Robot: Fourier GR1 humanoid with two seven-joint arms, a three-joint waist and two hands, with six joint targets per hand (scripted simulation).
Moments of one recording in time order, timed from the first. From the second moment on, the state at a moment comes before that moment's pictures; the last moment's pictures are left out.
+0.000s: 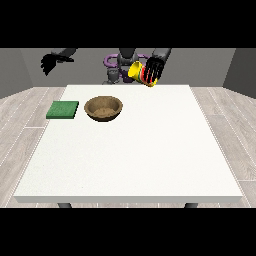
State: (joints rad) left arm -0.87 0.24 -0.28 -0.64 -0.94 0.51 0.15; right arm -0.19 -0.37 -0.34 -1.09 -0.22 0.45 -0.29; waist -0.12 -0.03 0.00
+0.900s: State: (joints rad) left arm -1.04 0.06 -0.78 -0.51 -1.56 0.15 0.37; right arm -0.20 -0.38 -0.34 -0.99 -0.21 0.47 -0.32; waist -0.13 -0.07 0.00
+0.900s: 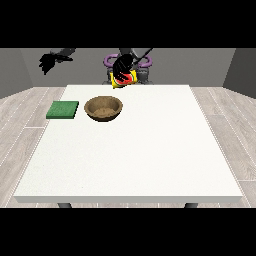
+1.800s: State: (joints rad) left arm -0.87 0.03 -0.30 -0.77 -1.11 0.39 0.34; right arm -0.21 -0.34 -0.37 -1.01 -0.23 0.36 -0.23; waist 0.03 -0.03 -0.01
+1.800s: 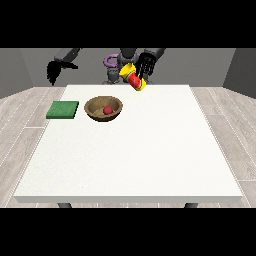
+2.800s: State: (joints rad) left arm -0.46 0.04 -0.10 -1.17 -0.15 0.20 -0.23; right arm -0.42 -0.16 -0.34 -0.94 -0.18 0.06 -0.28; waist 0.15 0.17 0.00
